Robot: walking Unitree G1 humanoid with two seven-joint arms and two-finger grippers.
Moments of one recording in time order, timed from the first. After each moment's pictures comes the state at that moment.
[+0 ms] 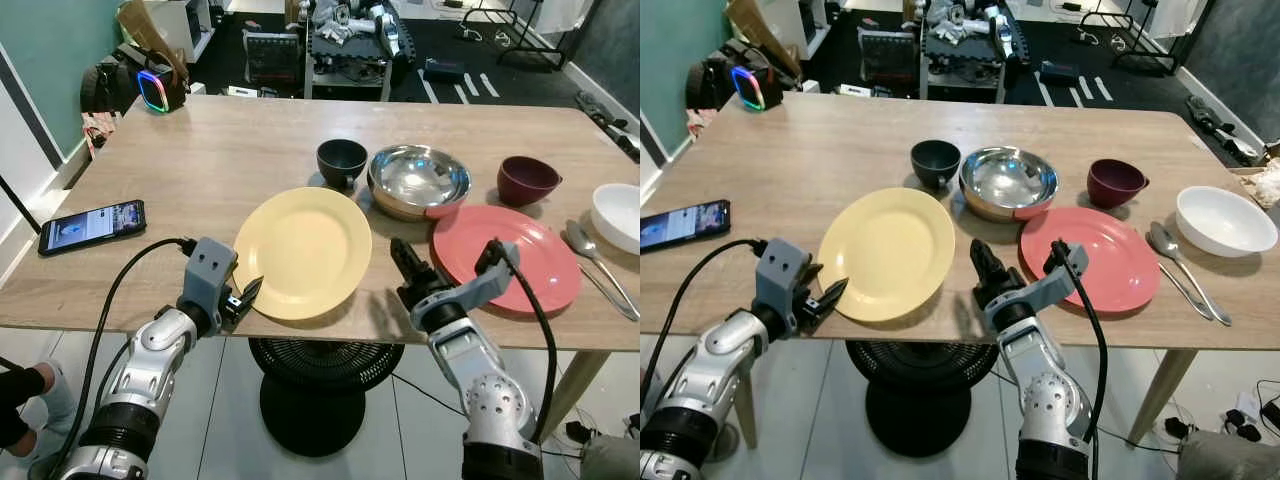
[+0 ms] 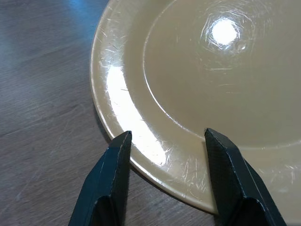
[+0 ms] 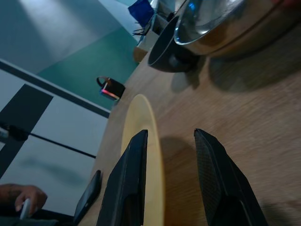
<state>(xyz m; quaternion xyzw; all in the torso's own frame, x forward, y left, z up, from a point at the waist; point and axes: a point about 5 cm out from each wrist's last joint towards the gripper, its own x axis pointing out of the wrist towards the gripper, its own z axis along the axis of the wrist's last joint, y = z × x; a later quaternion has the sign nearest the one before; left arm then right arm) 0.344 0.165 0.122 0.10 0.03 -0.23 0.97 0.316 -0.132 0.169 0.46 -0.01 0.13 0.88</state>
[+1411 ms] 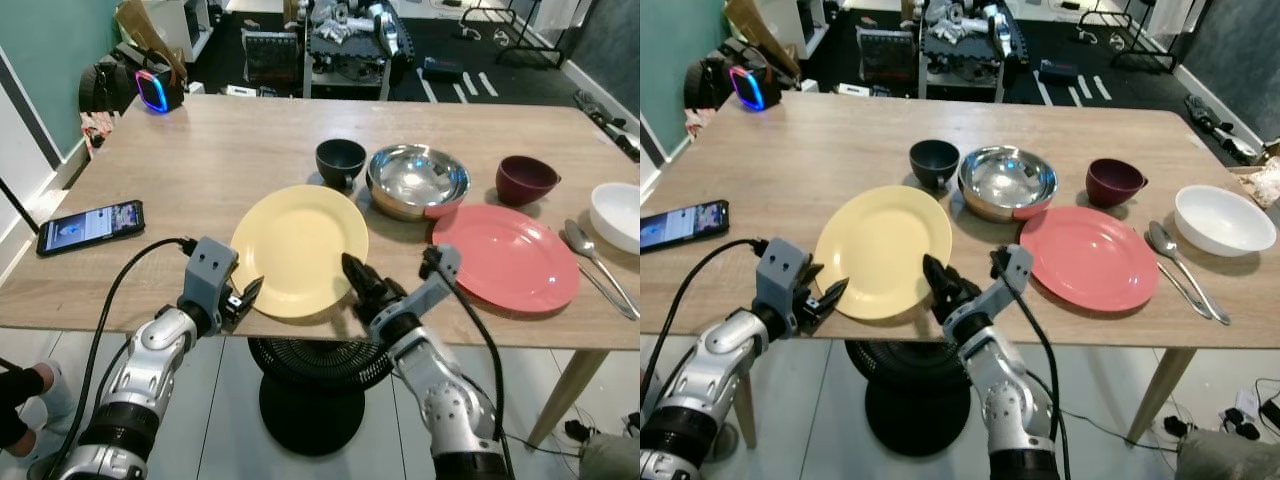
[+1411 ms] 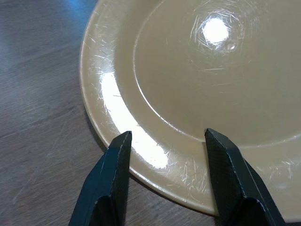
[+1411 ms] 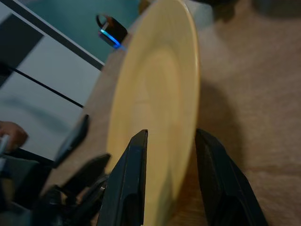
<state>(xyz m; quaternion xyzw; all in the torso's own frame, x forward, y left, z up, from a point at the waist) 0.344 0.165 0.123 0.10 0.03 -0.23 0.97 0.316 -0.080 0.135 0.37 0.04 0.19 0.91</state>
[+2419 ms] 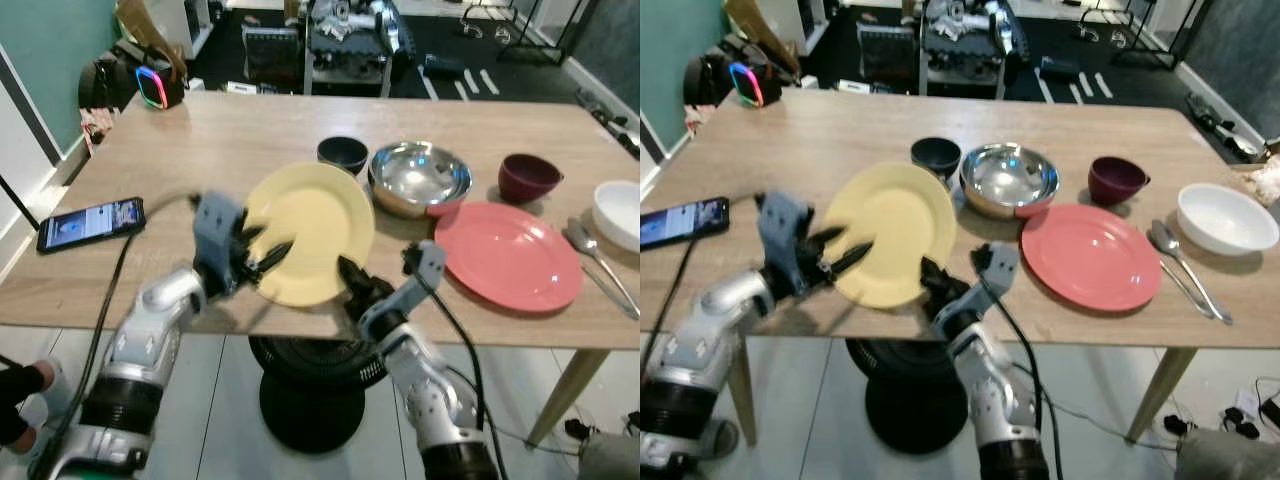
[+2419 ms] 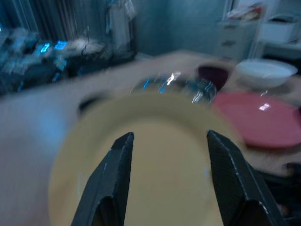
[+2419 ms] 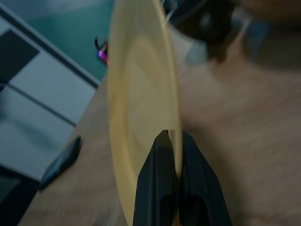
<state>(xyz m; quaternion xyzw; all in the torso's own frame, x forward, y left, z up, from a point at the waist) 0.336 0.129 0.253 0.04 -0.14 -0.38 0.92 0.327 -0.087 0.157 0.35 -0.02 0.17 0.92</state>
